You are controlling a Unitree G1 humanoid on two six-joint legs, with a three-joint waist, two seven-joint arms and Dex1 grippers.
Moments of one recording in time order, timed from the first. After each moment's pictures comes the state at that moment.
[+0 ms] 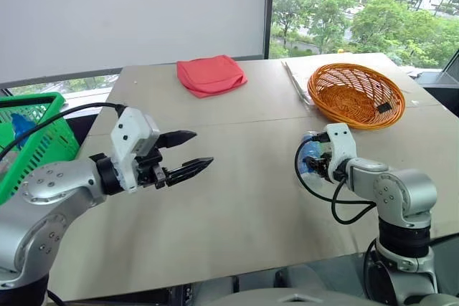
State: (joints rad) left arm 0.00 0.88 0.41 -0.70 -0.82 0.82 -0.76; right arm -0.37 -0.19 -0.08 -0.48 0.36 1.56 0.03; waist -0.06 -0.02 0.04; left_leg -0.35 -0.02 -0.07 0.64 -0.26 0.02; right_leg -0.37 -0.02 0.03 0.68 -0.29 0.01
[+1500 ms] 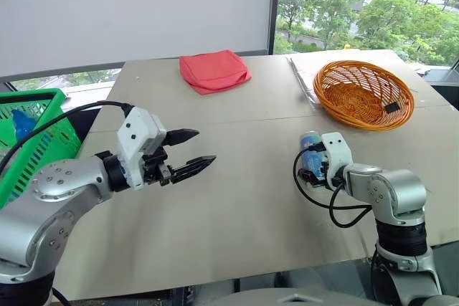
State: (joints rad) left arm -0.01 0.88 0.35 -0.68 -0.77 0.77 -0.75; right arm -0.36 -0.23 -0.01 -0.39 0.27 1.56 0.12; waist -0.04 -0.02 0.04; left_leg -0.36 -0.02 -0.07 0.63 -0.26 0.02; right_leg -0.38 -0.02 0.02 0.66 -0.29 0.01
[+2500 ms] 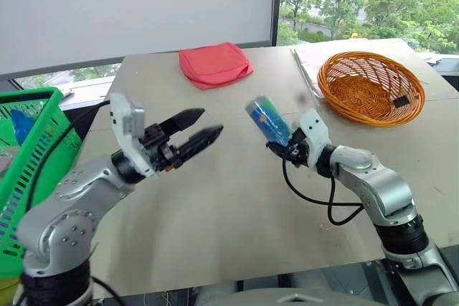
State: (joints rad) left arm -0.13 0.52 0.39 -0.57 -1.15 0.77 -0.45; right arm -0.40 -0.33 0.22 -0.37 0.28 0.71 0.52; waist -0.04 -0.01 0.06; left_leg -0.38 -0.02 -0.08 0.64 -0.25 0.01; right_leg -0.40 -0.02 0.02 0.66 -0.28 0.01
